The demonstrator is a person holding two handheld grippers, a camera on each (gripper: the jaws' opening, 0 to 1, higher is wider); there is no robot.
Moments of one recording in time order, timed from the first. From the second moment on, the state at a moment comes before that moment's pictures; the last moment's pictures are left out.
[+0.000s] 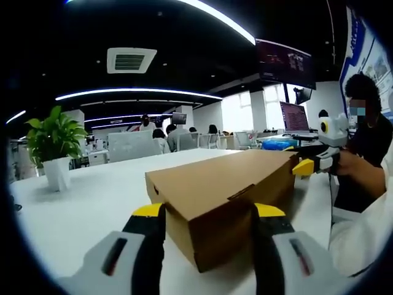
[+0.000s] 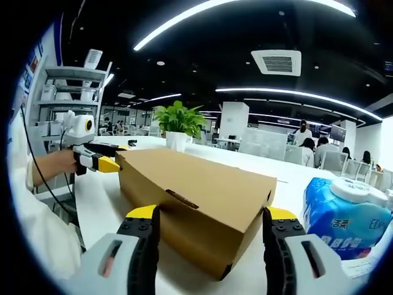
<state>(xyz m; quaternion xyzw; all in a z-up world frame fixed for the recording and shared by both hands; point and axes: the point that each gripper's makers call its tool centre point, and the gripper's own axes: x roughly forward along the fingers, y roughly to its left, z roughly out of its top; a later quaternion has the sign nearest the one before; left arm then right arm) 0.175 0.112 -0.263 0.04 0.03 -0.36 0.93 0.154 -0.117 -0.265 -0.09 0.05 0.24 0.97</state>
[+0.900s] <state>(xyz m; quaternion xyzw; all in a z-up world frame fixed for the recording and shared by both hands) 0.160 0.099 -0.262 0.05 0.03 -0.37 0.93 0.144 -0.134 -0.265 -0.08 0.06 0.25 0.96</state>
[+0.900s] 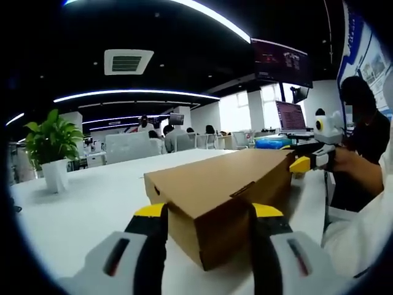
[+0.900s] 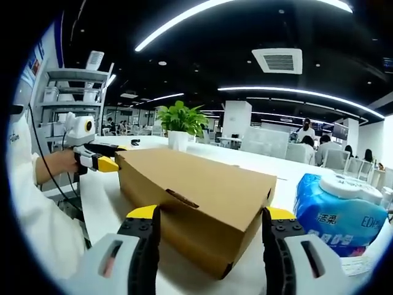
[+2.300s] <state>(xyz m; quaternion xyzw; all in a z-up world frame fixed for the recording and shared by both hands) 0.148 0.094 -0.262 0.06 0.03 -0.39 0.92 0.131 -0.141 -0.266 -0.09 0.06 0.24 0.96</state>
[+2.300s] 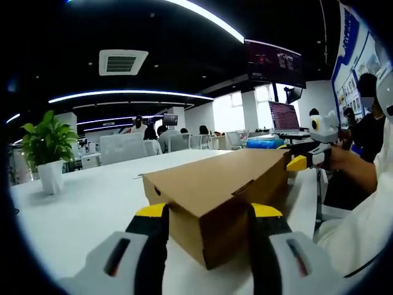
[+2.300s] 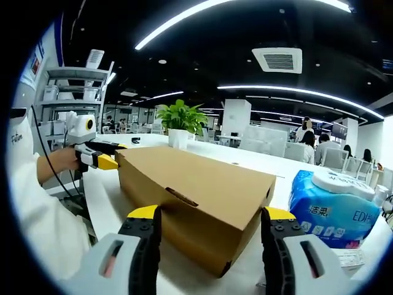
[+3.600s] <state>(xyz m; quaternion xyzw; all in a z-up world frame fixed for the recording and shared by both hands) 0.151 0.095 -0.264 0.07 0.03 -0.39 0.92 0.132 -0.144 -0.266 -0.10 0.06 0.24 0.96</state>
